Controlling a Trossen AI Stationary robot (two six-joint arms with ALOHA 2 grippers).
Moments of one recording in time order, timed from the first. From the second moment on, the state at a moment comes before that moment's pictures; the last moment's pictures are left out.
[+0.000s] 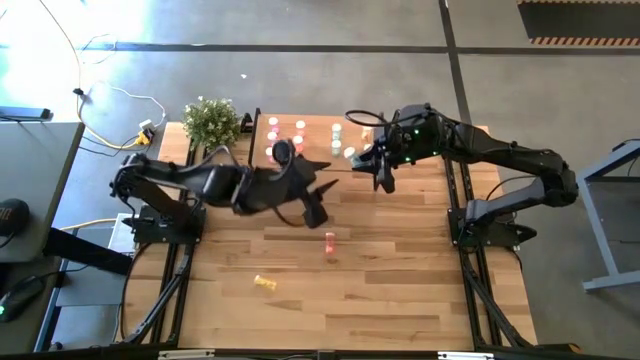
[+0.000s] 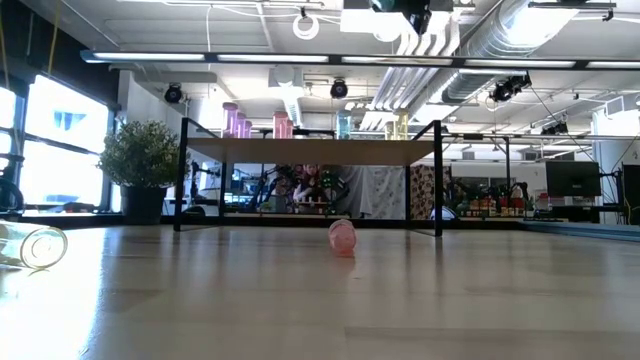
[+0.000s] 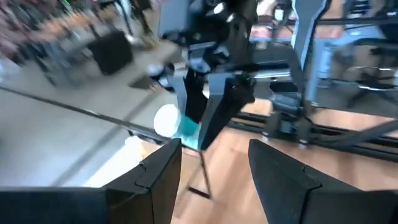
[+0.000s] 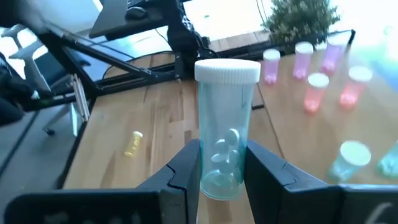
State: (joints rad) left arm -0.11 1.57 1.71 -0.51 -0.72 -0.10; right arm -0.27 1.26 1.33 -0.55 -0.30 0.07
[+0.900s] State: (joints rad) left arm 0.21 1.50 1.71 -0.92 -0.06 0.01; right arm -0.14 1.36 1.33 -0.45 -0.03 0.07
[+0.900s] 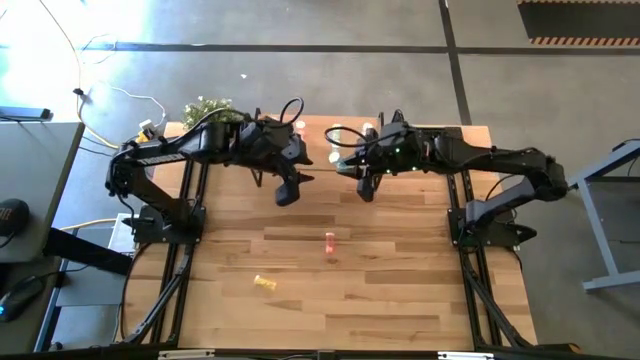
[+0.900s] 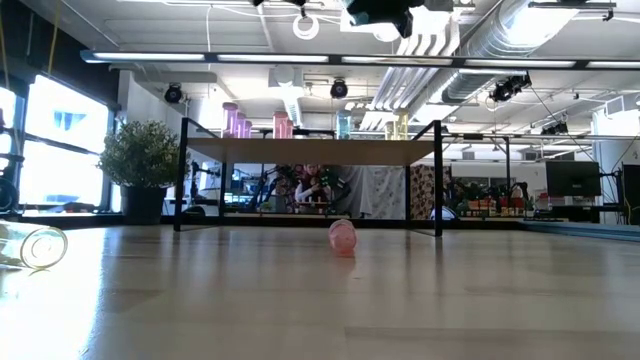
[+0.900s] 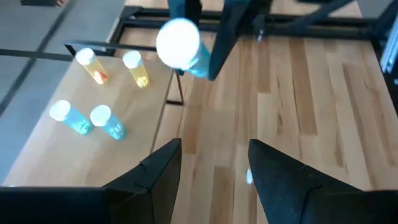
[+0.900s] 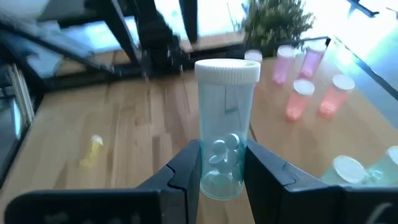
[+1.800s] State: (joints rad) left arm 0.26 1.51 1.70 -1.05 0.22 0.23; right arm 0.04 1.53 1.33 -0.32 0.11 0.34
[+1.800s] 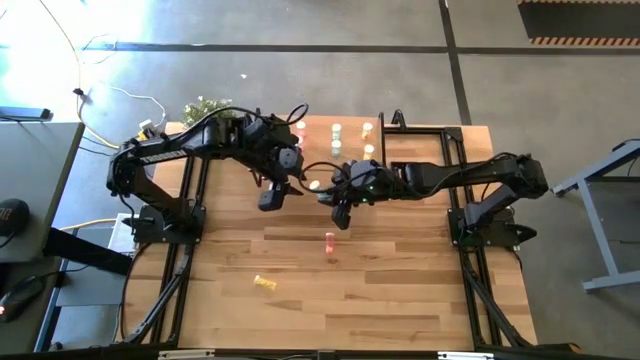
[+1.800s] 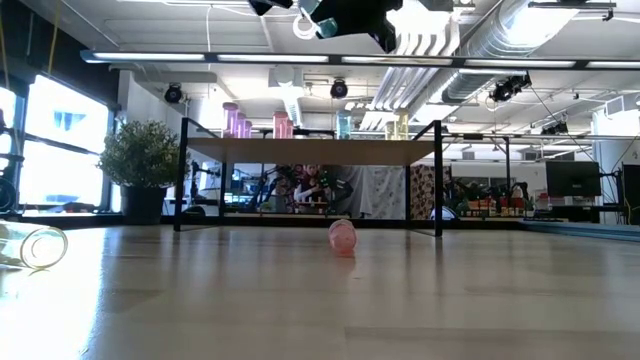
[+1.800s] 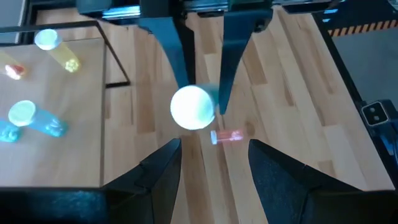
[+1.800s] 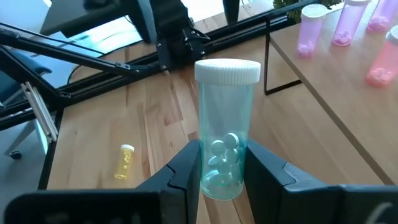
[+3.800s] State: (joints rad) left arm 0.27 1.57 1.69 -0.93 0.31 0.21; right arm 0.01 1.53 1.33 -0.26 0.00 0.29
